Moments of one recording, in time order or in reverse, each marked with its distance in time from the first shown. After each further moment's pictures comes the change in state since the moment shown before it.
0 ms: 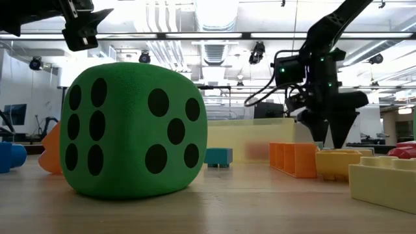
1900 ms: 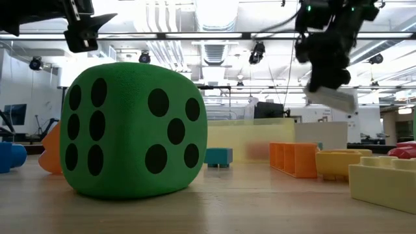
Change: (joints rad) left arm 0.000 0.000 0.000 0.000 -0.077 -0.033; right arm 0.051 -0.447 0.038 -0.049 -0.027 0.756
